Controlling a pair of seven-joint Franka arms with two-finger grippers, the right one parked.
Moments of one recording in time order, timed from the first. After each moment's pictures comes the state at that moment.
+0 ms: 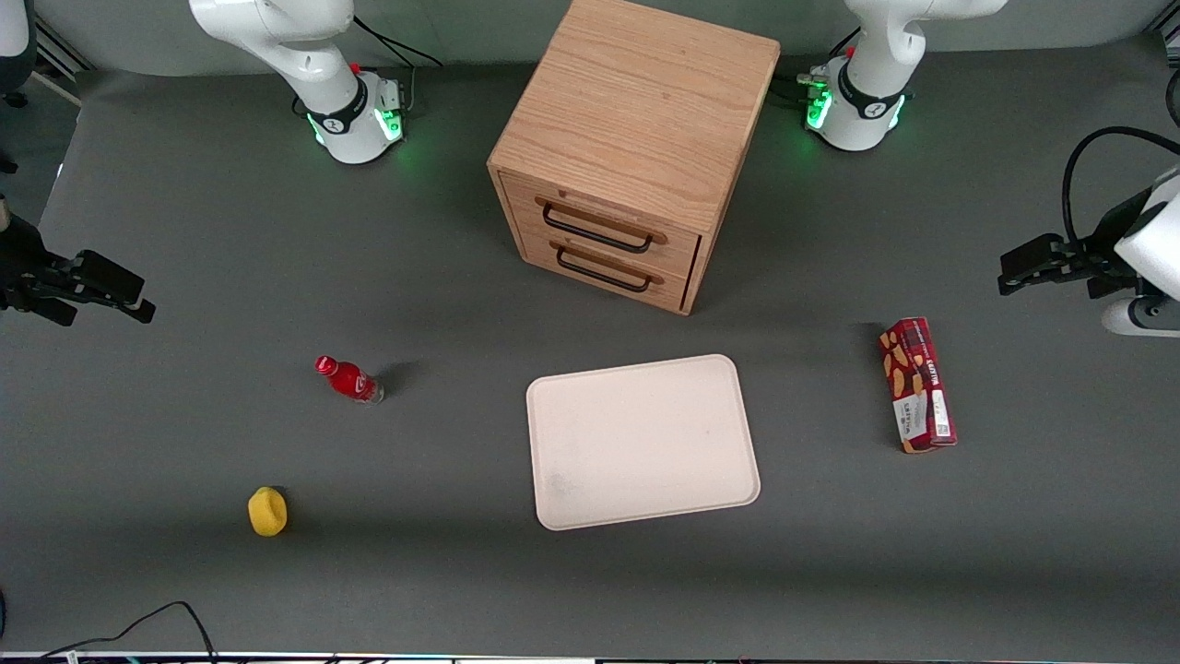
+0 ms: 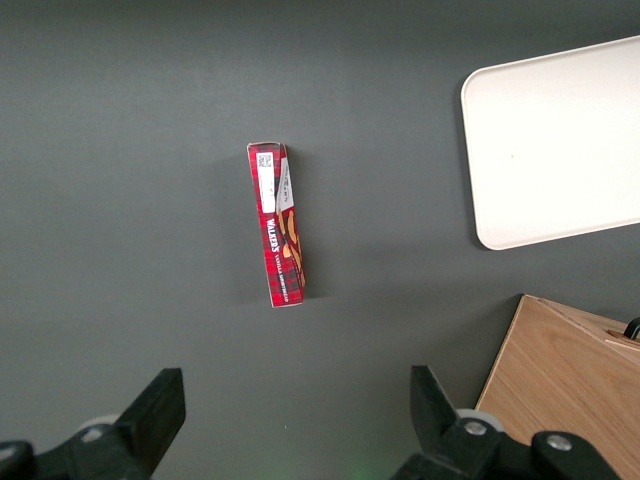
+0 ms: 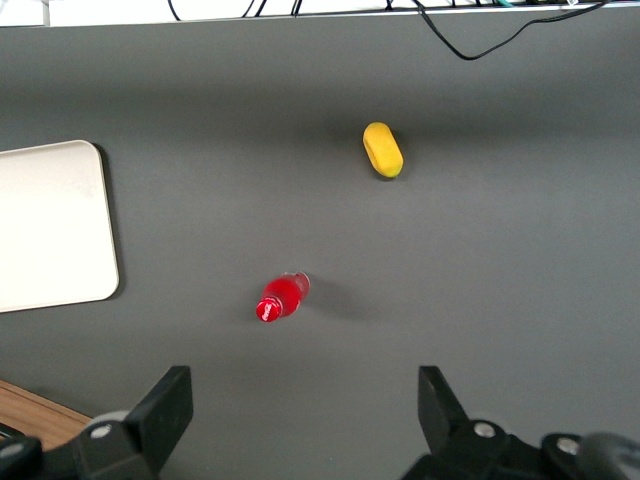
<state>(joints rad) -0.09 0.16 0.04 -1.37 -0.02 1.46 0.00</state>
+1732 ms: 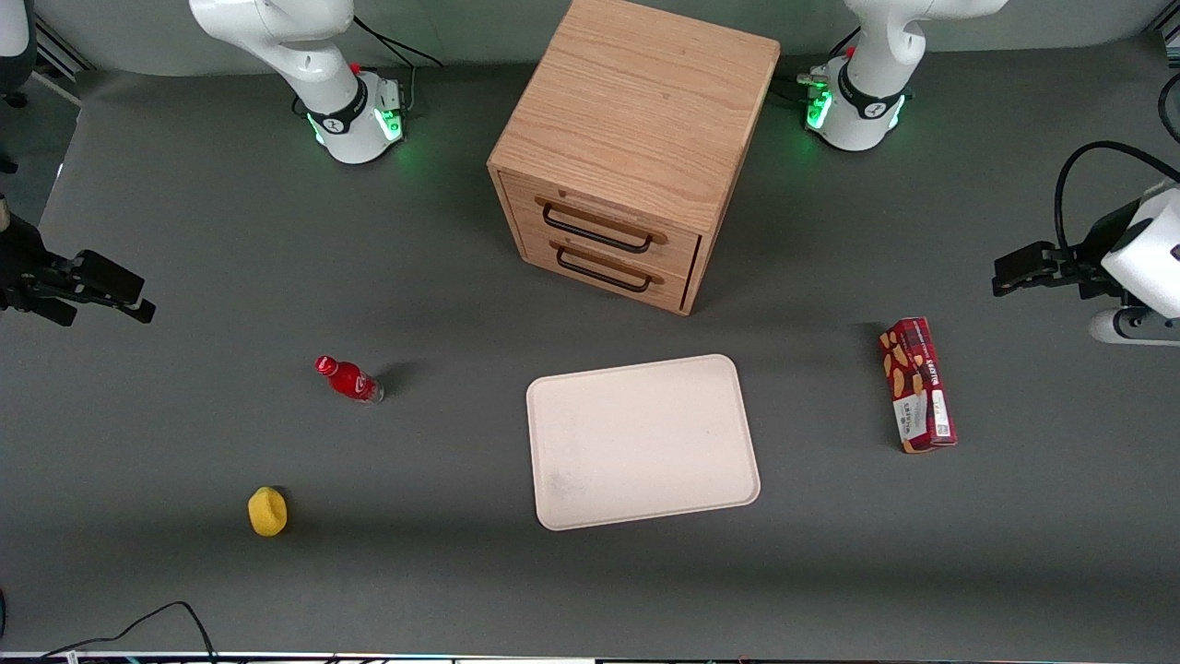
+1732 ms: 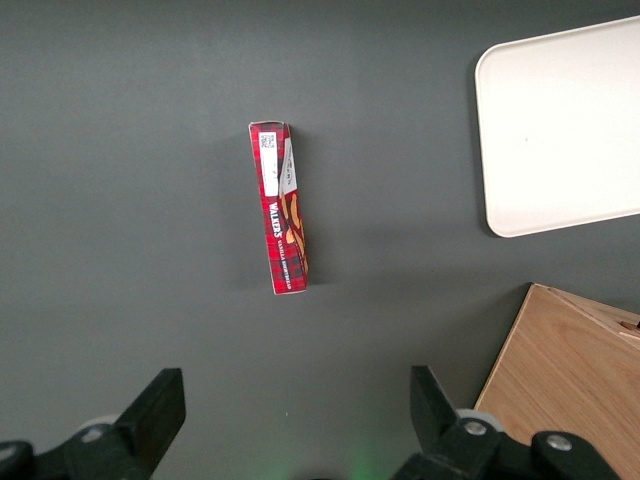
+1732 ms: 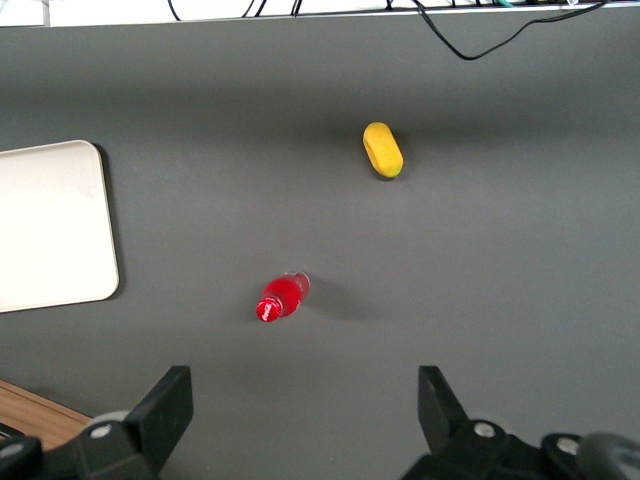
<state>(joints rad) -0.09 0.17 0.04 -1.40 -0.02 1.45 0.00</state>
